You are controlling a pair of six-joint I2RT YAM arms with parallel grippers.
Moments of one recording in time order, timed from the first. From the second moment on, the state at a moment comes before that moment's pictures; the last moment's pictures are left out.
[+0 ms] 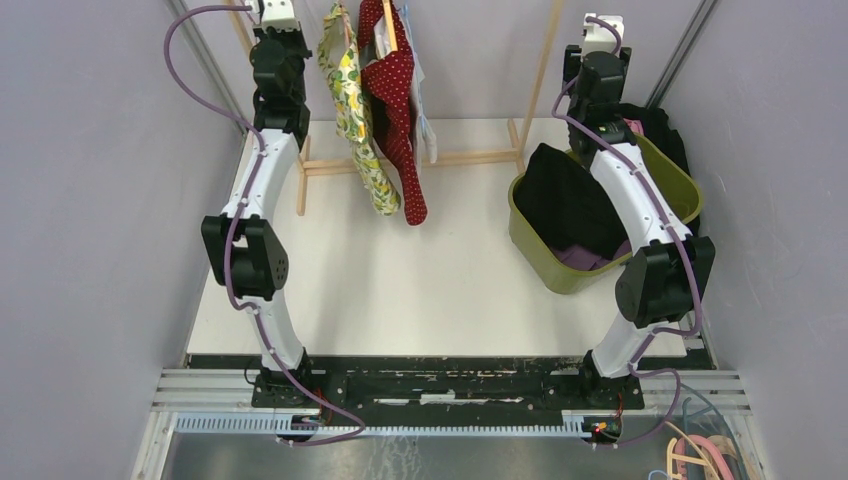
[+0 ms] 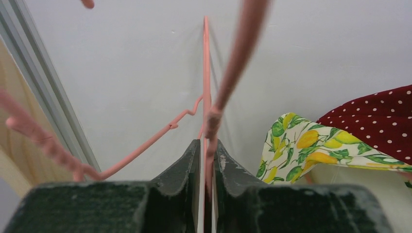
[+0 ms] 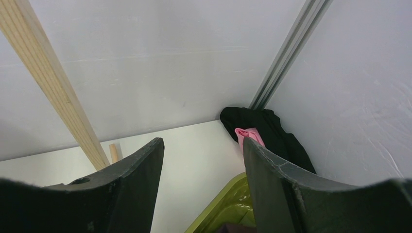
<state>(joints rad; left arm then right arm) -0.08 1.94 1.91 0.40 -0.23 0.13 0.16 1.74 1.70 0.01 0.53 -0.14</state>
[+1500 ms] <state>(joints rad) -0.07 1.57 1.70 0.15 0.06 -0.02 0.16 1.74 1.65 0.00 0.45 -0.05</state>
